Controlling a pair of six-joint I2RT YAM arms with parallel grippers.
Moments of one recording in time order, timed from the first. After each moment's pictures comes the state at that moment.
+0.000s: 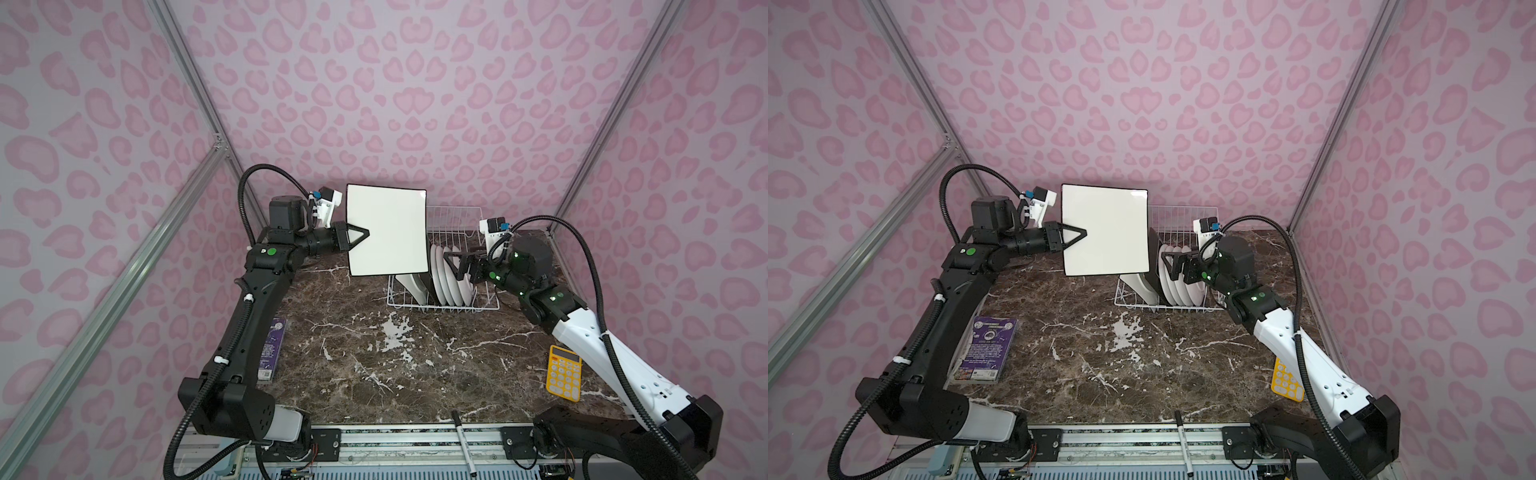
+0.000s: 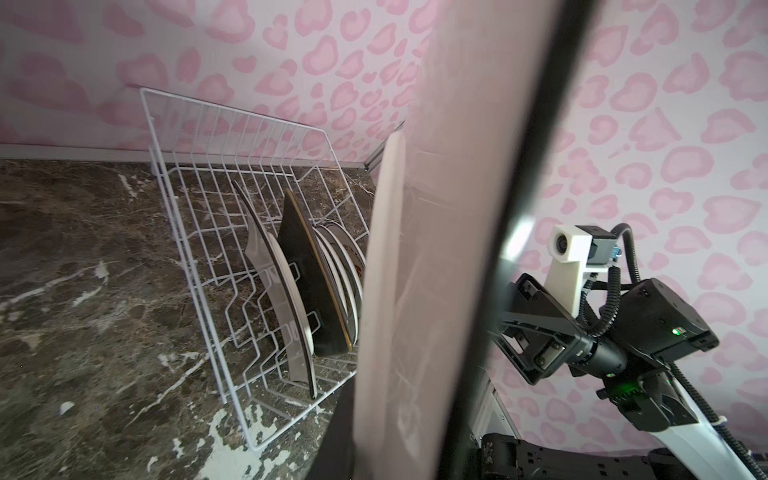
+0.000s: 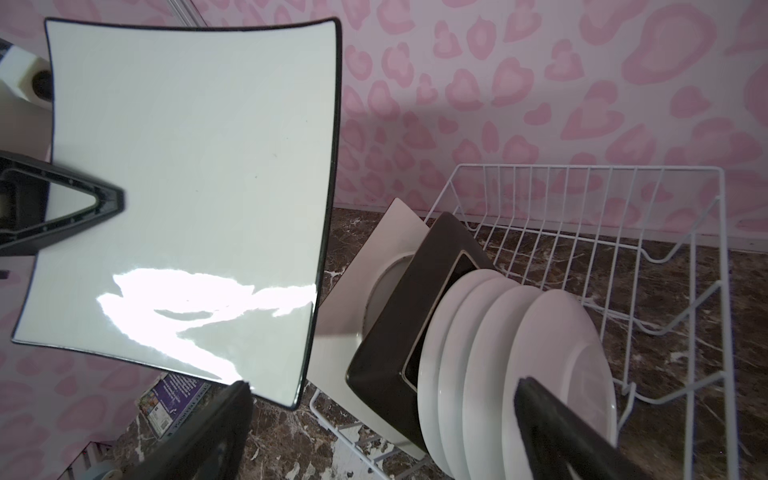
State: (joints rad) left arm -0.13 1.43 1.59 -0.63 0.81 -0.39; right arm 0.45 1.20 1.10 -0.18 -0.20 0.30
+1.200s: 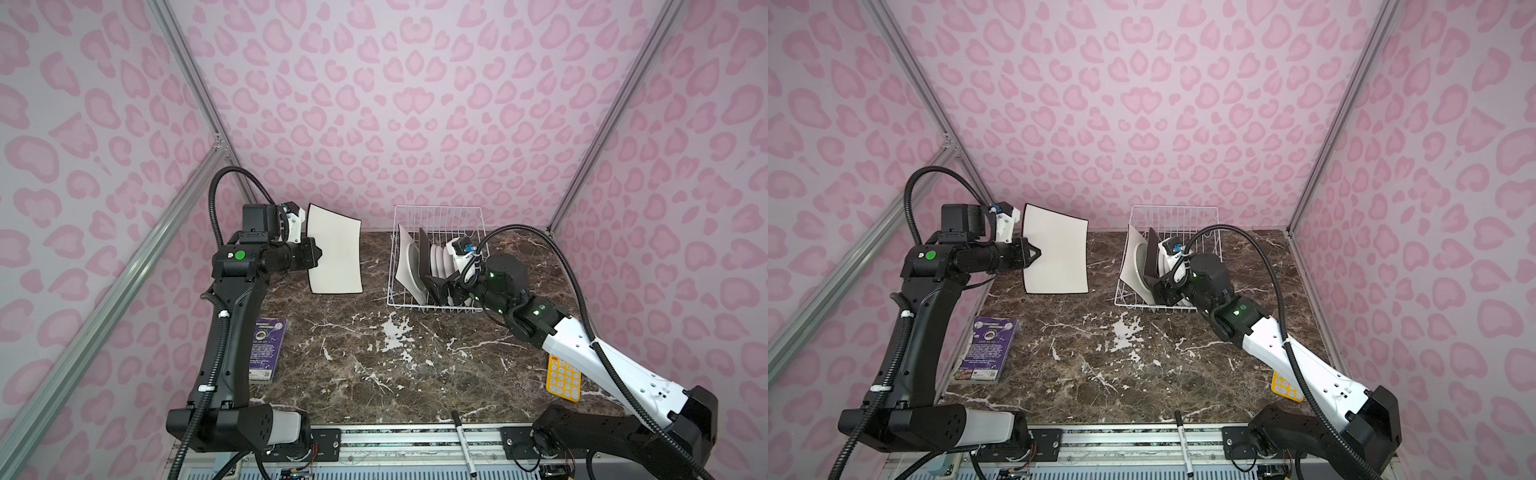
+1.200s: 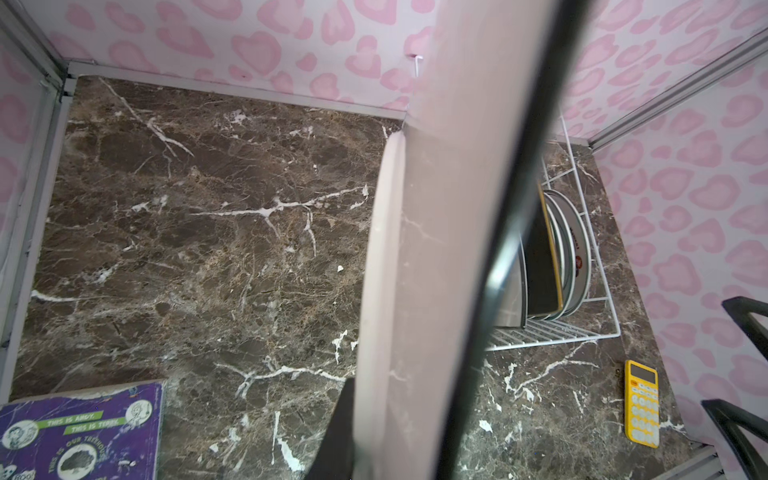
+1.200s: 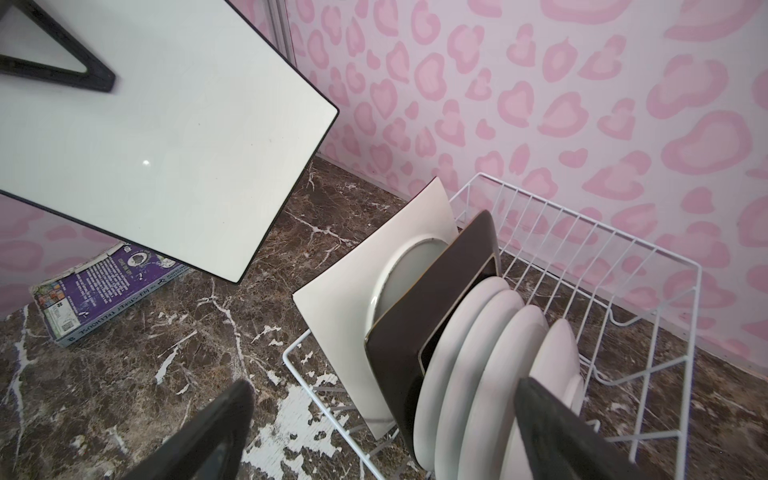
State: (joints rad) left arm -0.02 1.39 1.70 -1.10 0.32 -0.15; right arm 0.66 1.21 1.07 -0.19 -0.01 0.00
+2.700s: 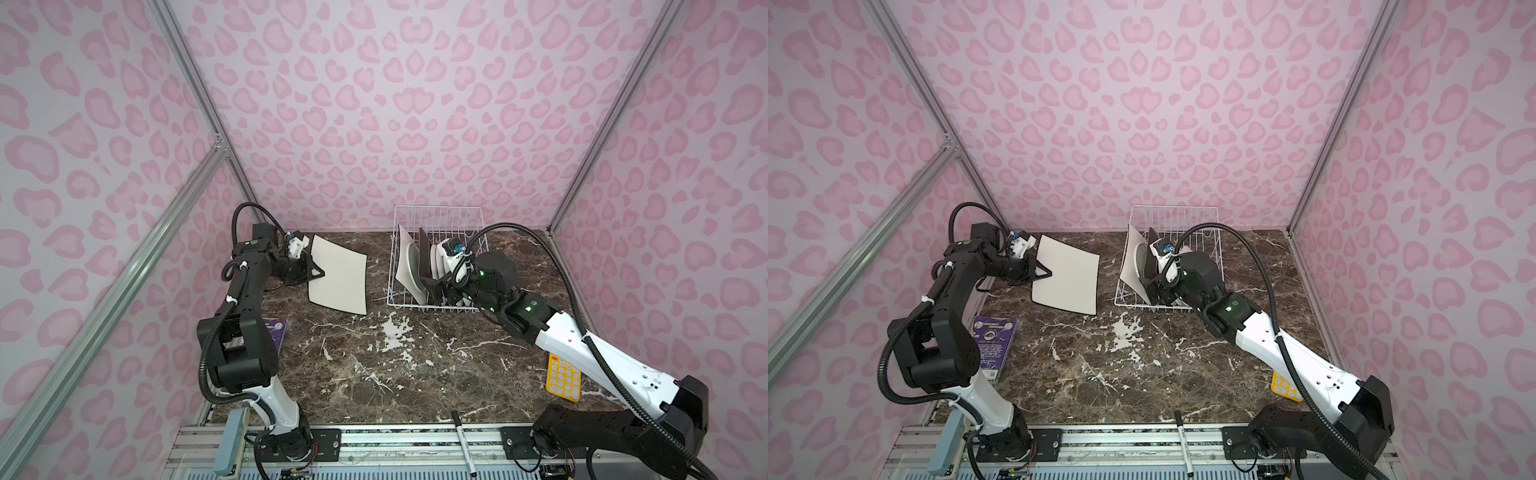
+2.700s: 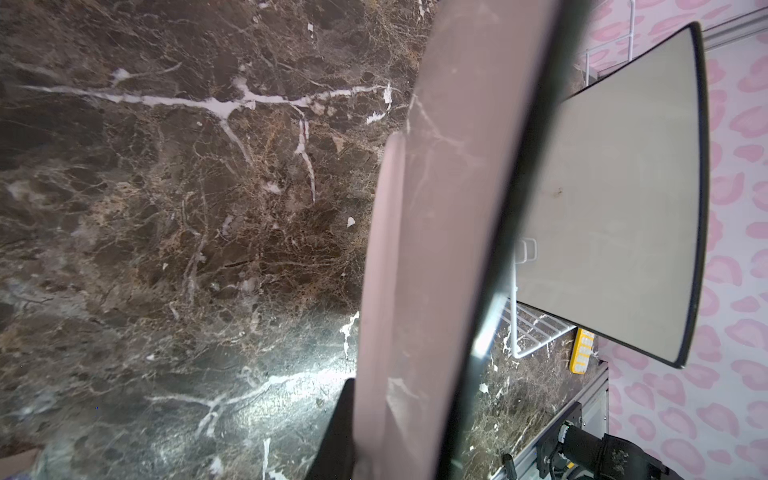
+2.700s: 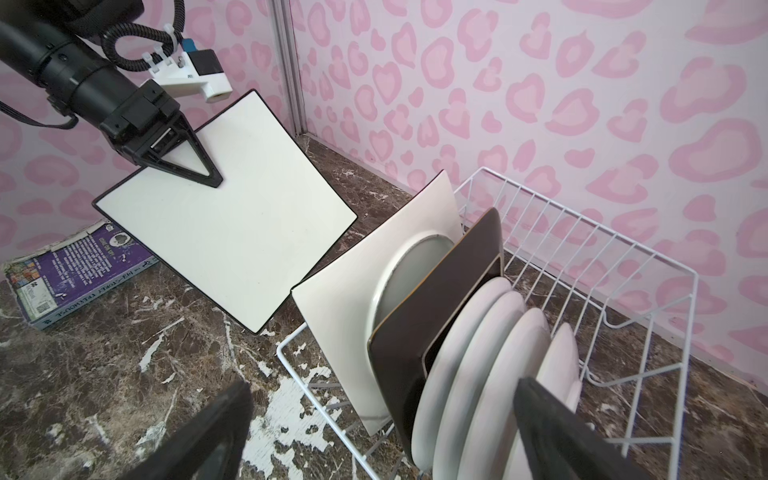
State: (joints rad) left arm 0.19 1.78 1.56 -1.02 0.68 0.03; right arm 0.70 1.26 1.12 -0.23 0.04 -0.04
